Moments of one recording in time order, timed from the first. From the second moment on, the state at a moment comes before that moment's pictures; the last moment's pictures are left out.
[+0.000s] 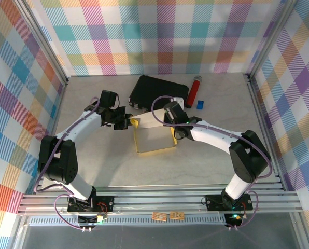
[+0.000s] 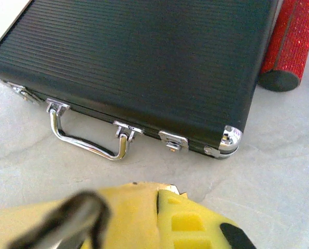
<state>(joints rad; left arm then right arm) -0.27 1.60 1.15 -0.55 0.47 -1.84 0.73 1.66 1.10 -0.18 0.39 0.58</state>
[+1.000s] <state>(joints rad) -0.28 1.49 0.95 -0.45 0.45 -1.33 0.75 1.44 0.84 -0.26 0.13 0.94</state>
